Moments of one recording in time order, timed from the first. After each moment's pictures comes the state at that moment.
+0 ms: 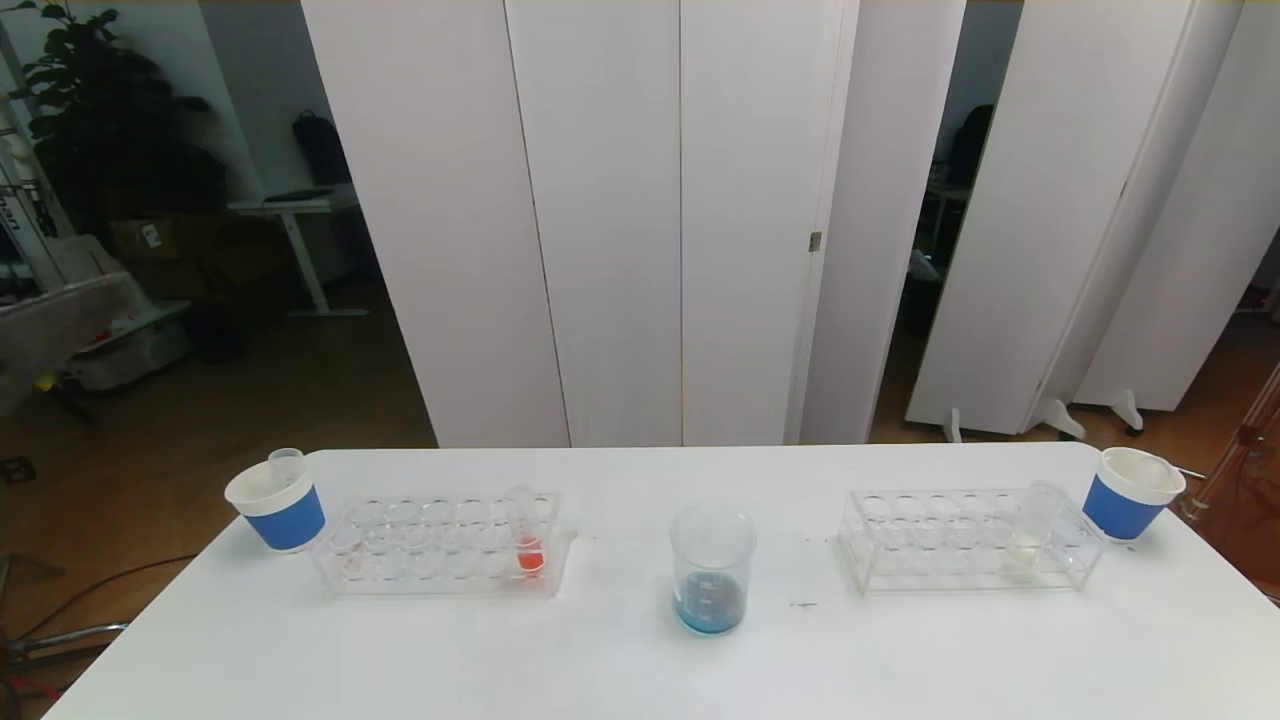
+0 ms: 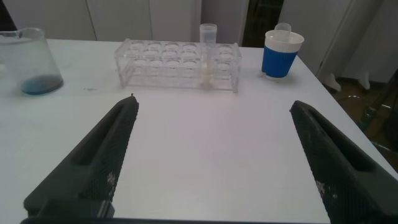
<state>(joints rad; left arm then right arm) -0.11 0.92 -0.76 -0.26 0.02 -0.03 0.00 0.00 0.00 0.00 0.01 0.00</state>
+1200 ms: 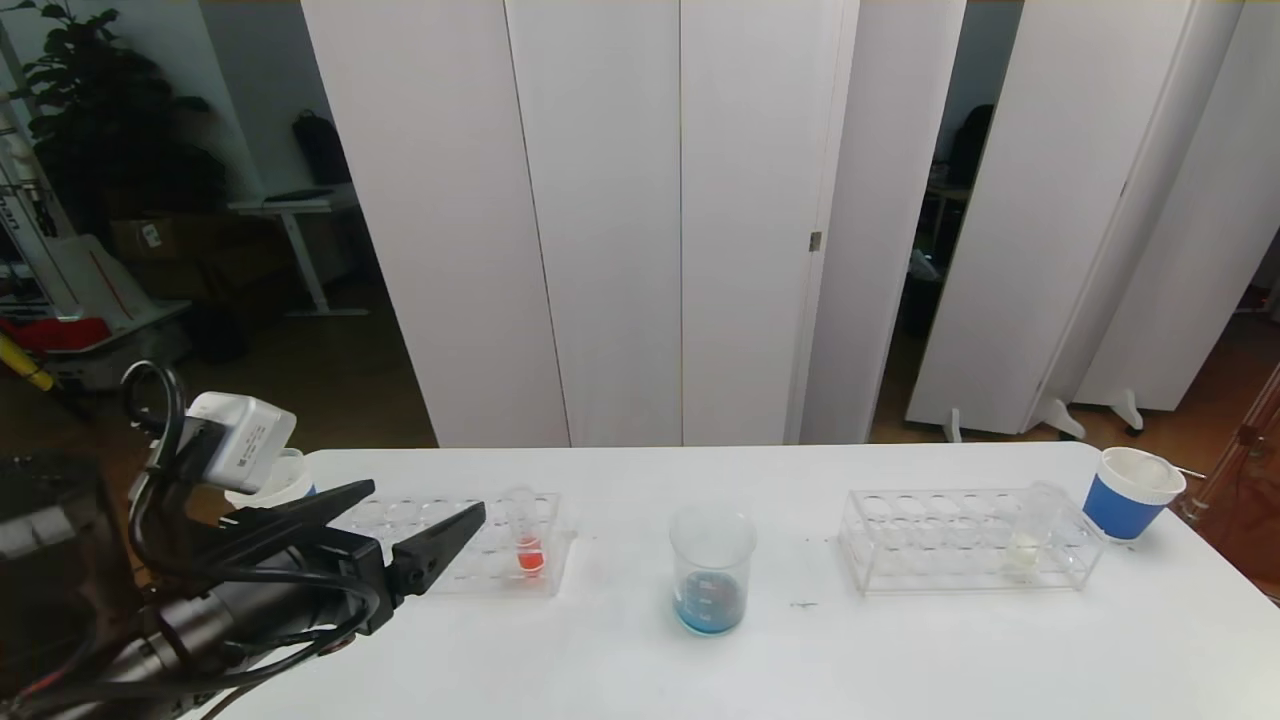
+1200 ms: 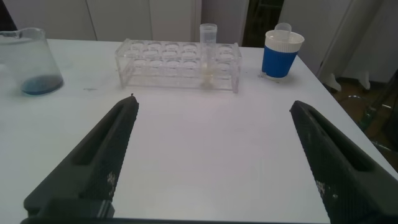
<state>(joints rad) -0.37 1.33 -0.37 -0.73 0.05 -0.10 0.00 0.00 0.00 0.00 0.01 0.00</state>
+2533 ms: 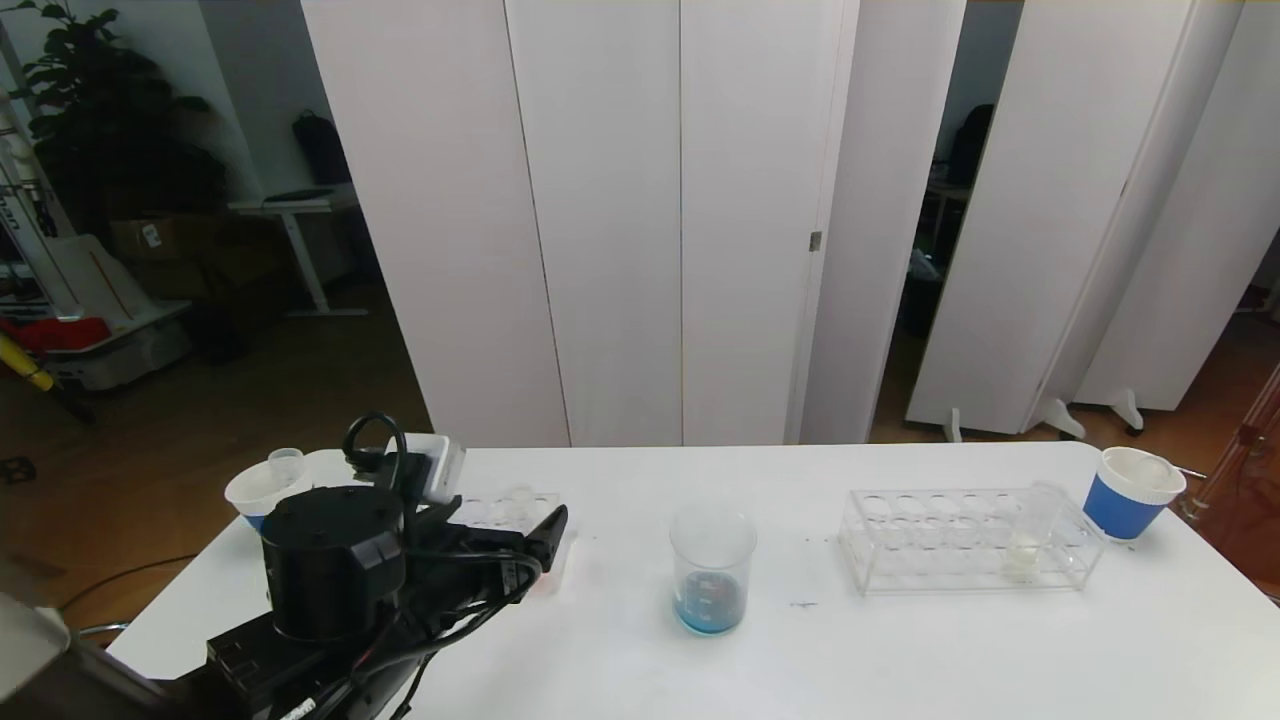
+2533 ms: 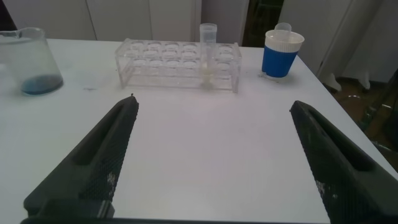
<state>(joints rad) -0.52 1.80 -0.35 -1.18 0.35 -0.15 0.00 0.00 0.00 0.00 0.01 0.00</state>
